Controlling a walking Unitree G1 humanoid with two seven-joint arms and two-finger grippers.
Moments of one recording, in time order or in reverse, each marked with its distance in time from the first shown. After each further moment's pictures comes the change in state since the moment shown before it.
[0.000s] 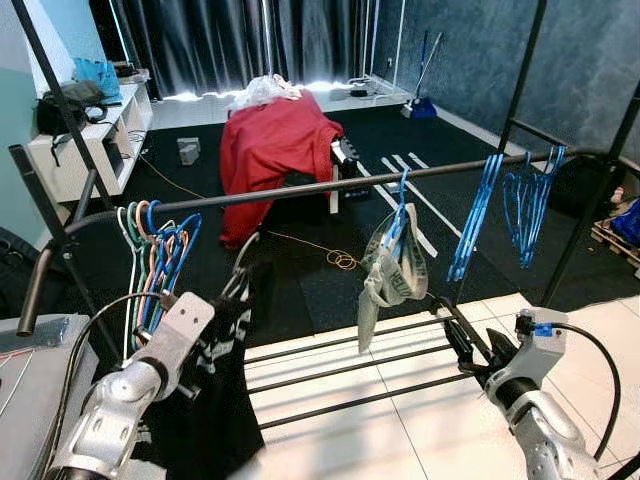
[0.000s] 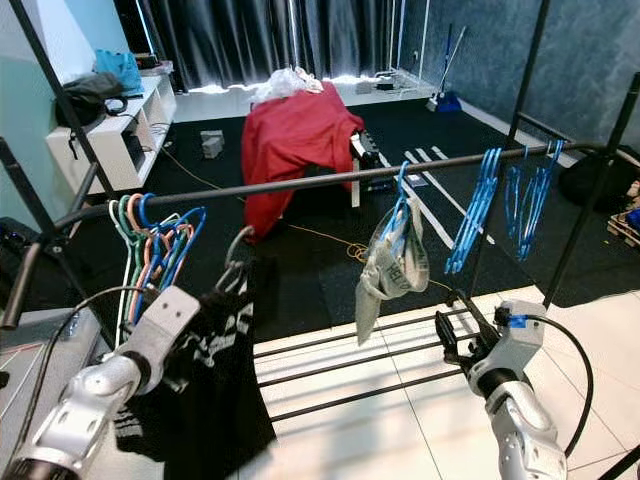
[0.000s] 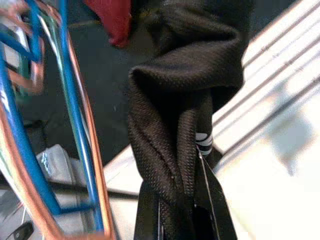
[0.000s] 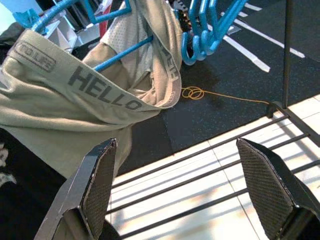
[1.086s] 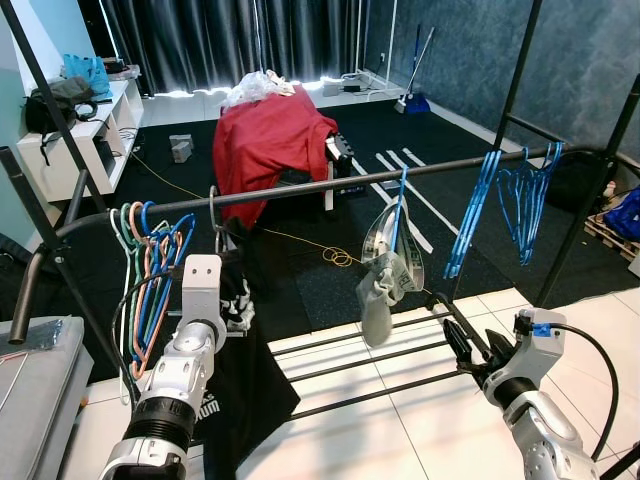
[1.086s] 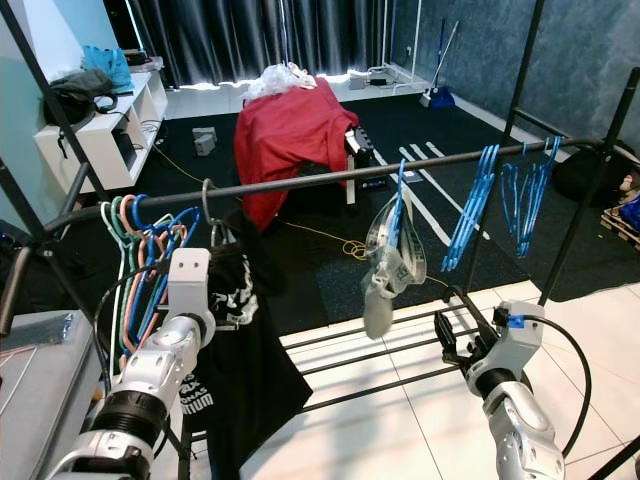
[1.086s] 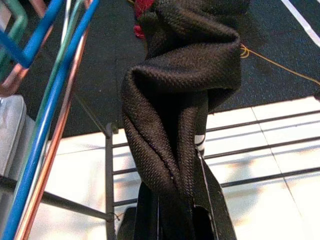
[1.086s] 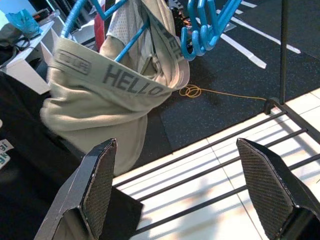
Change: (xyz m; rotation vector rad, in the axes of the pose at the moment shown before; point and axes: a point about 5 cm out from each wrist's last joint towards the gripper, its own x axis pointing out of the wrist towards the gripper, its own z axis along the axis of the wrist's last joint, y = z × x) left arm 0.049 -0.020 0.026 -0.529 0.058 0.274; right arm 0.001 0.001 -0.002 0.010 0.000 -0.012
